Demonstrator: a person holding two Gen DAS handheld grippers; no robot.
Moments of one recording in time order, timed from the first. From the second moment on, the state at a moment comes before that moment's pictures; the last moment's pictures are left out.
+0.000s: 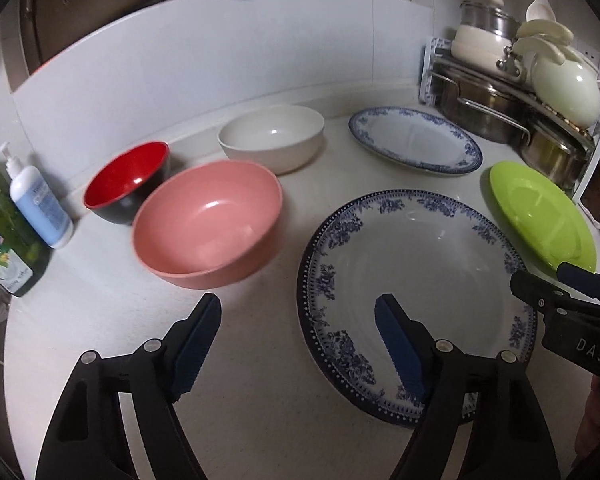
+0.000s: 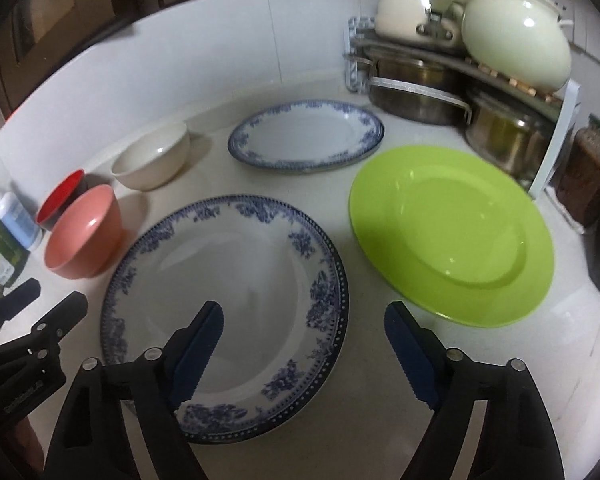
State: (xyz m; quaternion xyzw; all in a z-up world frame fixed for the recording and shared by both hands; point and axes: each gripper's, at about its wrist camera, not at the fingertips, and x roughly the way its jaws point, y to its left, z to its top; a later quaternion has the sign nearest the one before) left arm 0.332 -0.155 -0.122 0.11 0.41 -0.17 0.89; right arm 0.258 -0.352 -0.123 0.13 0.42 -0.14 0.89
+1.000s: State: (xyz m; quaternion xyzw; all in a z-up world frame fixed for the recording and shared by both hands) left arm 0.373 -0.174 -0.157 0.09 0.47 -0.20 0.86; right arm 0.292 -0.371 -0.154 0.14 0.46 -0.13 0.87
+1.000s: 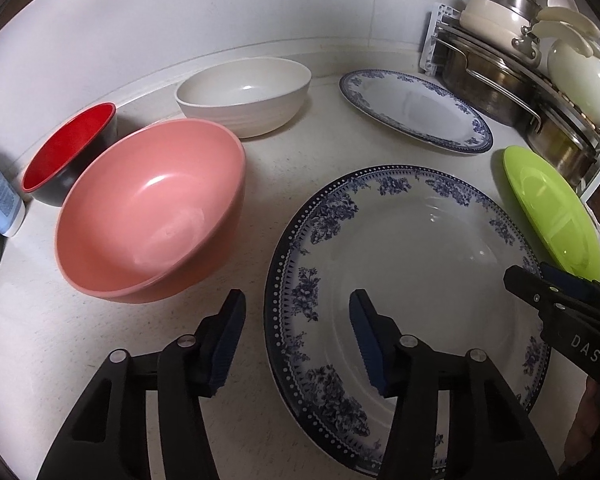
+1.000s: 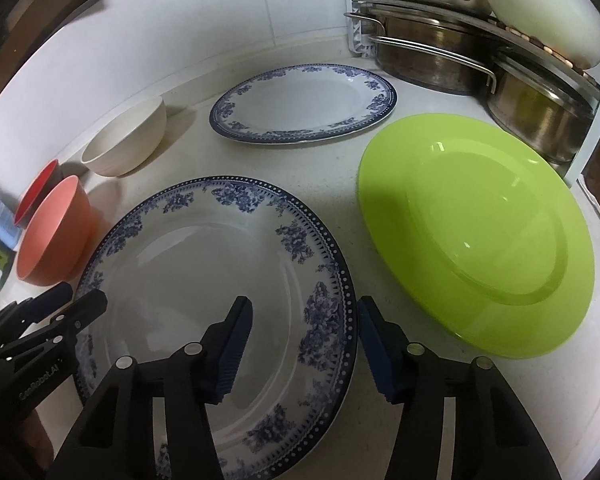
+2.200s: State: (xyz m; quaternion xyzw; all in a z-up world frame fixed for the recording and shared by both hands) left arm 0.360 -0.161 -0.140 0.09 0.46 -0.19 0.86; right arm 0.282 -0.367 -0.139 0.11 0.46 -0.14 0.87
